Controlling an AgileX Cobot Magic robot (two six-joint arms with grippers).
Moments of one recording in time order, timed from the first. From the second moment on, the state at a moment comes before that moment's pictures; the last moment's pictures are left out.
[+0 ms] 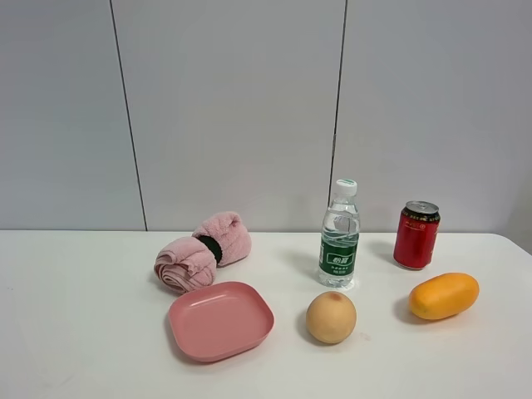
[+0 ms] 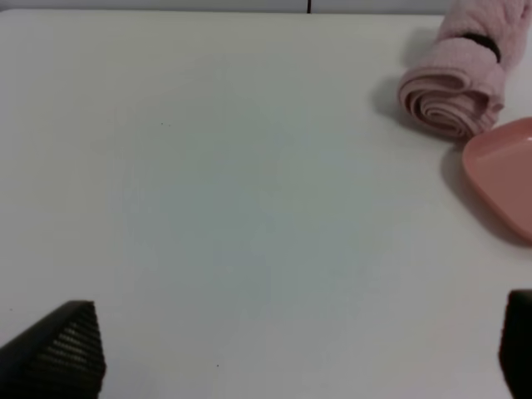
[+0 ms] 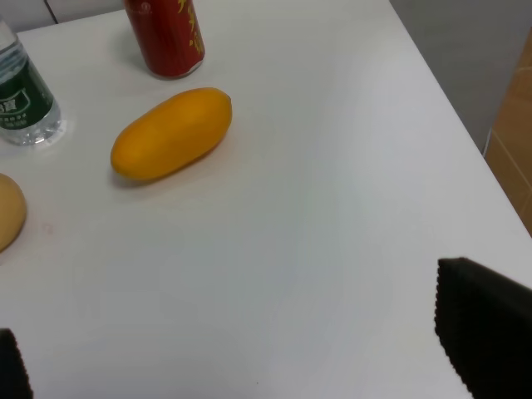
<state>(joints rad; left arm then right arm) 0.16 -0.01 -0.51 -0.14 1.06 0.09 -0.04 0.00 -0.50 0.01 1.06 0.01</state>
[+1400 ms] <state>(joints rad) 0.16 -0.01 -0.51 -0.14 1.06 0.09 -0.04 0.00 -0.50 0.01 1.06 0.01</state>
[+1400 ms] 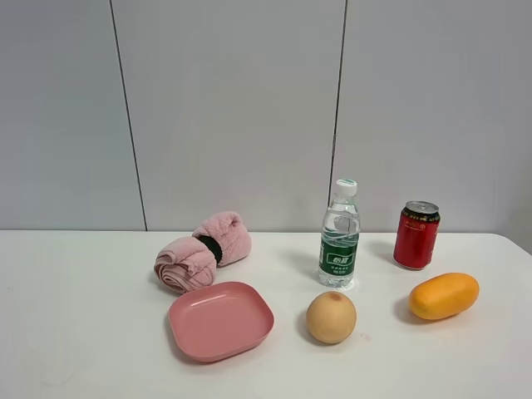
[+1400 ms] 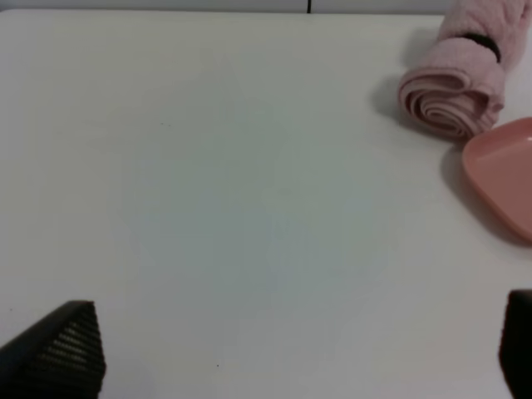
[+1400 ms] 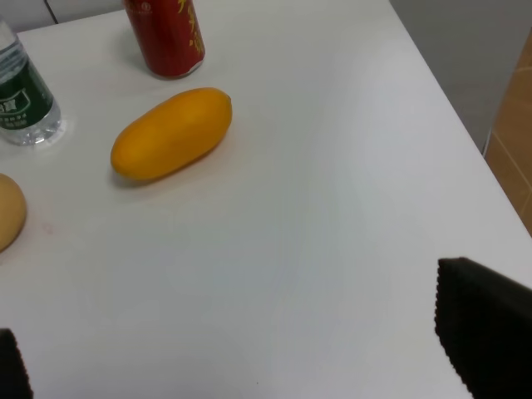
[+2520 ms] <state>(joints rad) 0.16 -0.01 -0.51 -0.14 1.06 0.09 -0.04 0.71 -0.80 -0.14 0.67 0.01</state>
